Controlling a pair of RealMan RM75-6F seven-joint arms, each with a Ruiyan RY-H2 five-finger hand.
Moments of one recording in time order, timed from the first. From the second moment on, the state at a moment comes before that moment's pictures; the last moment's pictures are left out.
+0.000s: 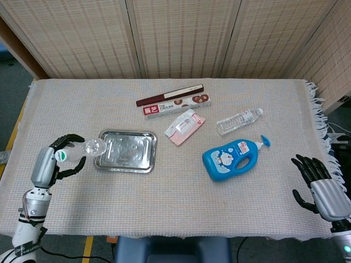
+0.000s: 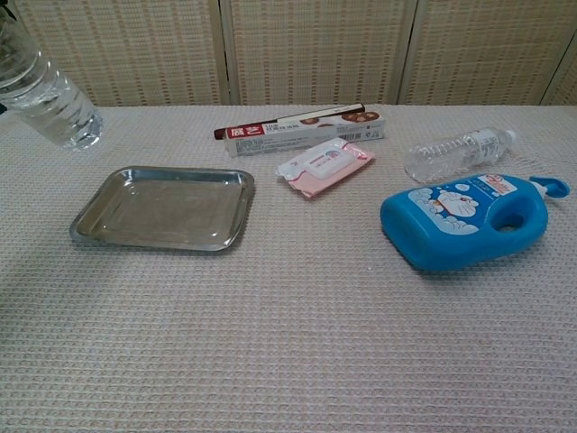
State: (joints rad) left arm -0.35 -1.19 -0.24 -1.83 1.41 1.39 -0.34; right arm 0.10 -0.99 -0.02 -1.64 -1.63 1.45 0.17
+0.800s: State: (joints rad) left arm -0.44 -1.06 -0.28 -1.85 1.38 1.29 -0.24; right arm 0.10 -0.99 -0.02 -1.64 -1.63 1.45 0.16
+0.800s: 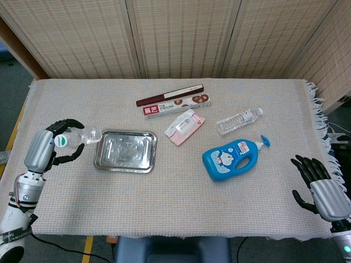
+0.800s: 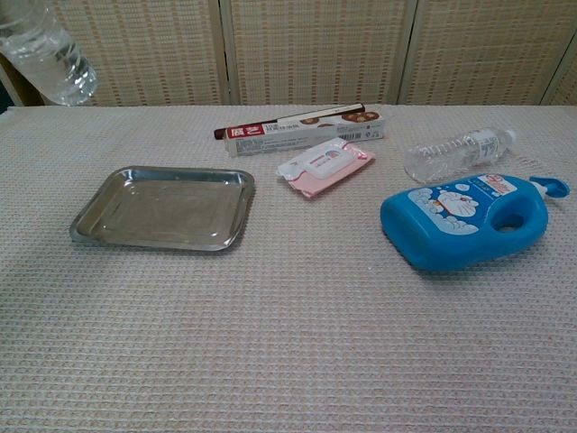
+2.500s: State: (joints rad) left arm -0.75 -1.21 -0.29 -1.67 1.04 0.80 -0.15; right arm 0.12 -1.00 -0.03 -1.64 -1.60 1.38 0.13
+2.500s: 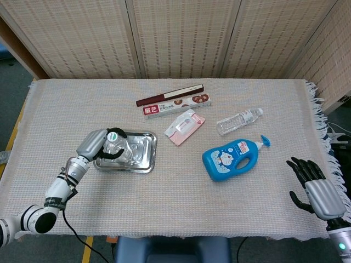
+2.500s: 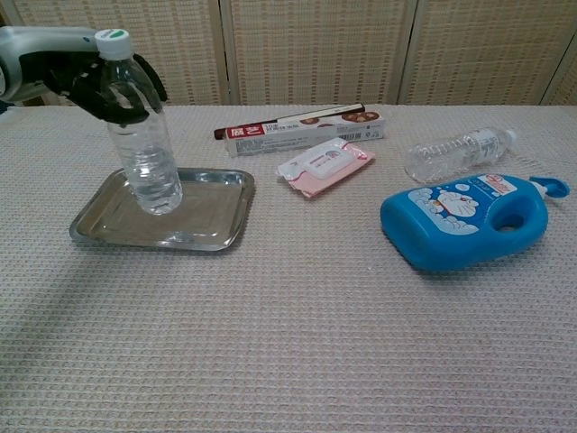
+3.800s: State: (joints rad) left arm -0.83 -1.32 -0.24 -1.54 0.79 0.80 0.05; right arm 0.13 -0.99 -0.03 -1.64 -1.61 1.38 0.13
